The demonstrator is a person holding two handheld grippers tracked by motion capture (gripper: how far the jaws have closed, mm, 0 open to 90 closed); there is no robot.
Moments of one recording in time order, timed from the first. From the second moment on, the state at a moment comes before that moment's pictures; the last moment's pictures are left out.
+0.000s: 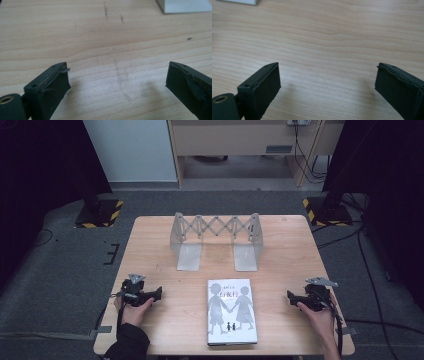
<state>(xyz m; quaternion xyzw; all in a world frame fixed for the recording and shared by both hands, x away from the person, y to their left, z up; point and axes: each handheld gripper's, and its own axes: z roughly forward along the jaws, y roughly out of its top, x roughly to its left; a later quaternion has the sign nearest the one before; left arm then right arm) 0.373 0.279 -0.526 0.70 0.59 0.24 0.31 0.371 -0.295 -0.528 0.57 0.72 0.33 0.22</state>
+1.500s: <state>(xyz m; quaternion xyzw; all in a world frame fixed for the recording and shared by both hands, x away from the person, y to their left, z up) 0.334 0.201 -0.493 0.74 0.48 0.22 0.42 0.342 -0.238 -0.483 0.50 0.73 0.42 0.22</state>
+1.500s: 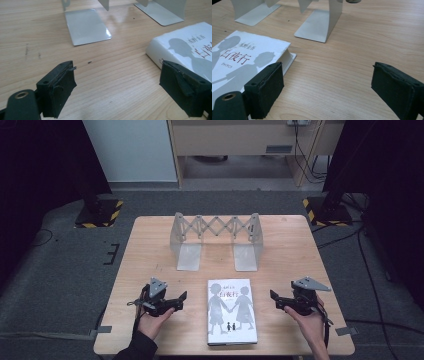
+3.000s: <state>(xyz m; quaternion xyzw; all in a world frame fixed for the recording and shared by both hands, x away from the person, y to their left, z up) 0.318 0.131 -0.510 0.79 0.40 0.19 0.42 0.329 -0.166 -0.509 0.41 0.79 0.43 0.14</state>
